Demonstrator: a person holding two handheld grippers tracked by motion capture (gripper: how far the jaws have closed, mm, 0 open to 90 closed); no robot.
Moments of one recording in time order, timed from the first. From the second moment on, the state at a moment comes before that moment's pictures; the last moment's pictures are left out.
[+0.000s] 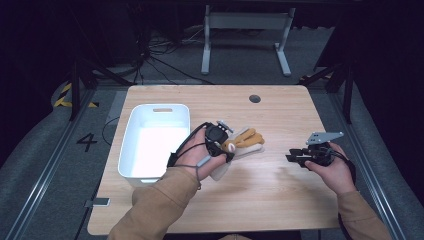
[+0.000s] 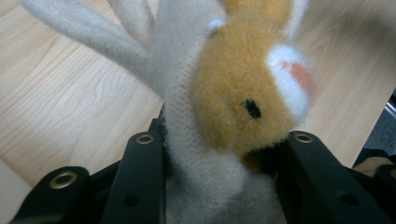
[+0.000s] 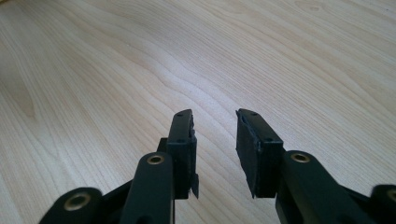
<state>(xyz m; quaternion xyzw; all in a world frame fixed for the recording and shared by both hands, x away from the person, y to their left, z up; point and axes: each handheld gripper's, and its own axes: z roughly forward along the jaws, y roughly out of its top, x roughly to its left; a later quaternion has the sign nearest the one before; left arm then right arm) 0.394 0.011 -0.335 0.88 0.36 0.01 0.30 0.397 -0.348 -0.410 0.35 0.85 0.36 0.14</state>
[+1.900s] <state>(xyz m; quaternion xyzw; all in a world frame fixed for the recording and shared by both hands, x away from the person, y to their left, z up) 0.397 0.142 -0.280 0.76 0.57 0.09 0.29 0.411 -0.340 -0.410 0.36 0.85 0.37 0.12</state>
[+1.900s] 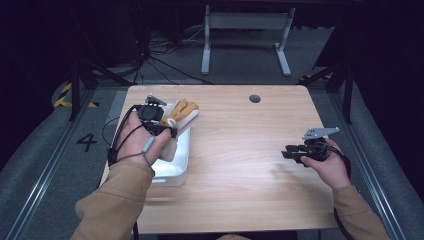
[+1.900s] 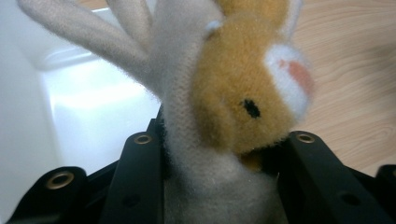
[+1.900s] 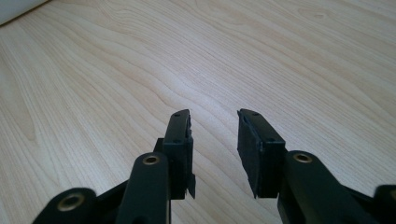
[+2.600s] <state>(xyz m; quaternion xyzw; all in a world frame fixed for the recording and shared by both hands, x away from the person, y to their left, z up) 0.421 0.157 -0.299 0.73 0.63 0.11 0.26 0.403 -0.353 -0.411 0.38 0.84 0.38 0.12</state>
